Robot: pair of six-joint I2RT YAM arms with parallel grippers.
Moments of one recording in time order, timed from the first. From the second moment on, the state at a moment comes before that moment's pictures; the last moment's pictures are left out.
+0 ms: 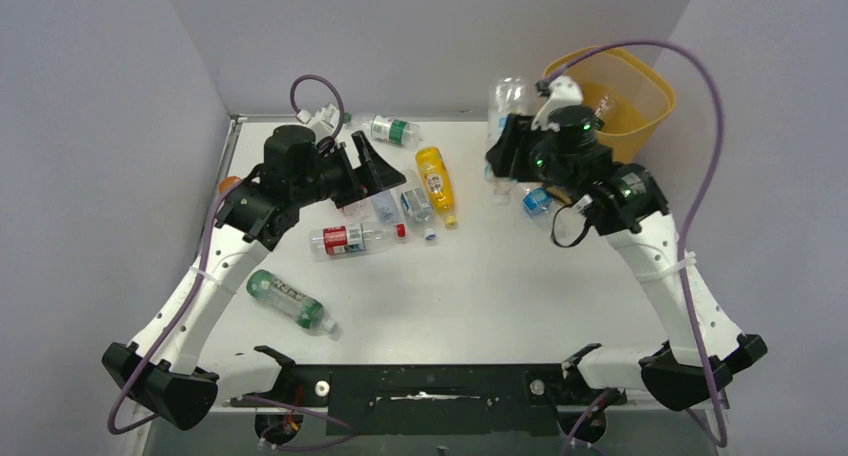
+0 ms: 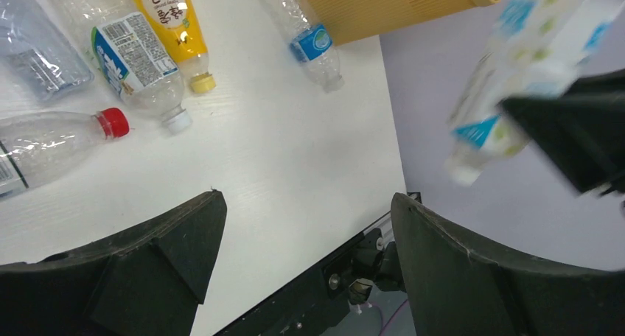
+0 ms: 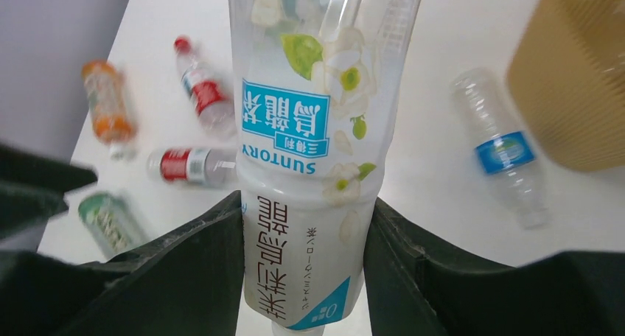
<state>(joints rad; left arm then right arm) -0.47 1.22 1.36 -0.57 0.29 -0.80 0.64 1.26 1.59 -0.83 0.17 0.43</state>
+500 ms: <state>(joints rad) -0.45 1.14 1.20 -0.64 0.26 -0.75 -0.14 1.55 2.11 -0.86 -0.16 0.33</state>
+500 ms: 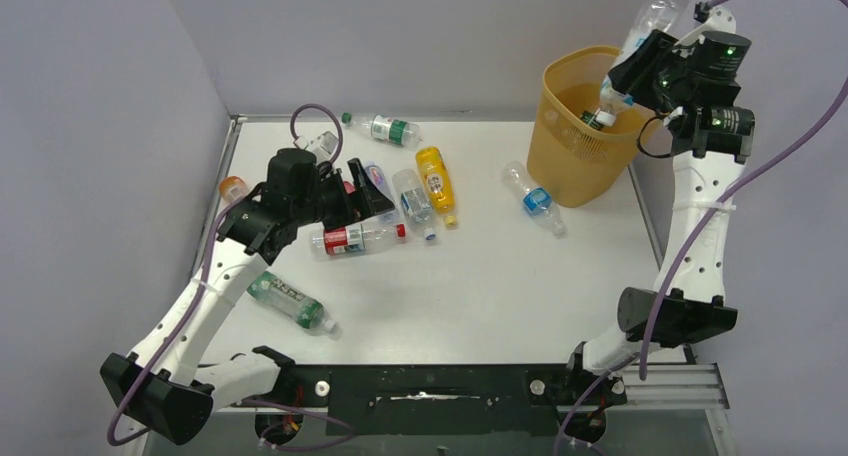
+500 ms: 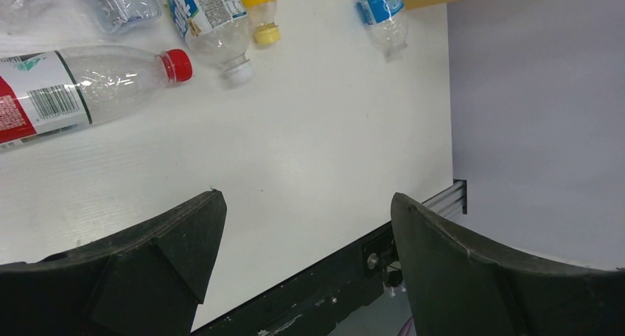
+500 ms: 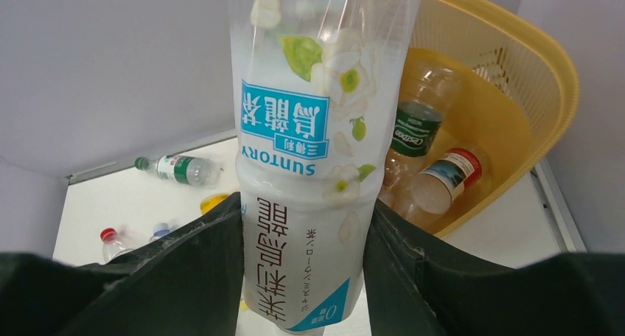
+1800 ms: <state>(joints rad) -0.42 1.34 1.17 -0.81 0.04 -0.50 -0.02 1.31 1.75 -0.81 -0.41 0.34</state>
